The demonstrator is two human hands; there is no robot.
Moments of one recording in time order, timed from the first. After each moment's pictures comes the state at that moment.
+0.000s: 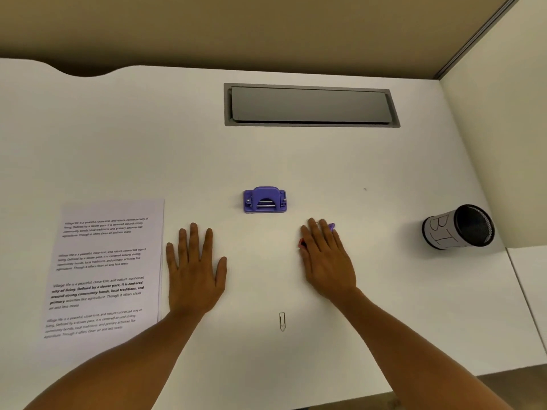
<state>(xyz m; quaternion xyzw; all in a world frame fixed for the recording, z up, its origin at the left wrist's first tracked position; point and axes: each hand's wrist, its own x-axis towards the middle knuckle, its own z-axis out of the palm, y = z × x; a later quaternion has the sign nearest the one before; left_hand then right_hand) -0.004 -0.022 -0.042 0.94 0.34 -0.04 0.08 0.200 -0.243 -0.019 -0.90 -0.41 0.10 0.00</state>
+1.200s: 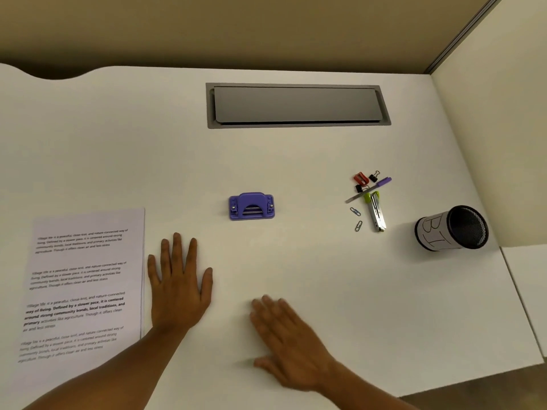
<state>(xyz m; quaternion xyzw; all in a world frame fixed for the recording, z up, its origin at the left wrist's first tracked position) -0.003 -0.022 -0.038 0.94 0.34 -0.04 0.08 0.087 -0.288 -0.023 -0.76 -0.63 0.13 0.11</state>
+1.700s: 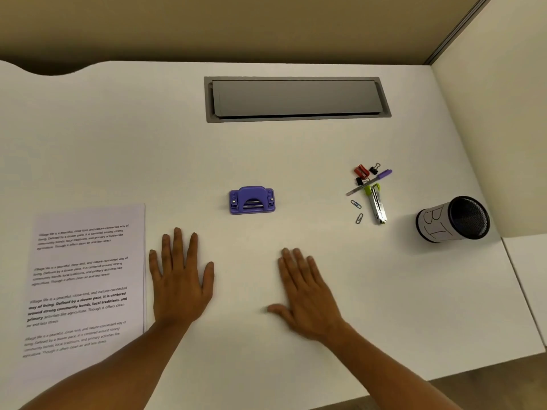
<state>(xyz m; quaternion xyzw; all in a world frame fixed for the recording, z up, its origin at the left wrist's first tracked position) -0.004 -0.022 -0.040 0.94 0.34 -0.04 0.08 0.142 -0.268 -0.028 -0.85 -0.50 0.14 0.02</state>
